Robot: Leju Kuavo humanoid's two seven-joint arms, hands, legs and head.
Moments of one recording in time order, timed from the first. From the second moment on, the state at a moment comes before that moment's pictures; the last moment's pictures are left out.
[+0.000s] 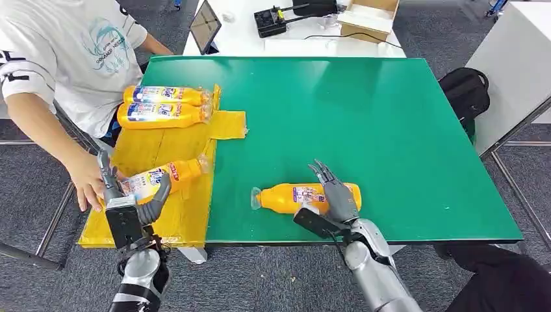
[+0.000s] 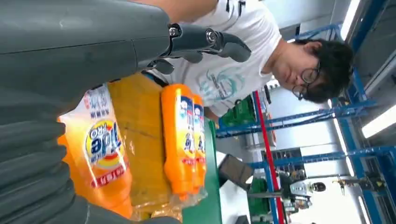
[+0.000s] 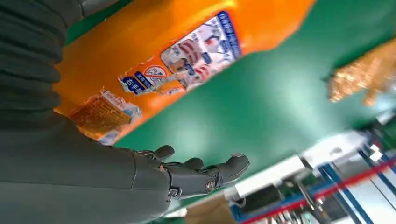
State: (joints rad) left arm -0.15 -0.21 -0.15 -1.30 -0.20 0.67 -0.70; right arm -0.31 0.05 0.16 -0.95 0.78 -0.21 -0.30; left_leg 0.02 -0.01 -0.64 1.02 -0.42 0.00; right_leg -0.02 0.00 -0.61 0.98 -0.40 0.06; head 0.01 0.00
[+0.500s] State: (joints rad) left arm -0.17 -0.21 -0.16 -1.27 -0.20 0.66 -0.70; right arm -0.40 0.04 0.16 -0.81 0.79 -0.20 -0.30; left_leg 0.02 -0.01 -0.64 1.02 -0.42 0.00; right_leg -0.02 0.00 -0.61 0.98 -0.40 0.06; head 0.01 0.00
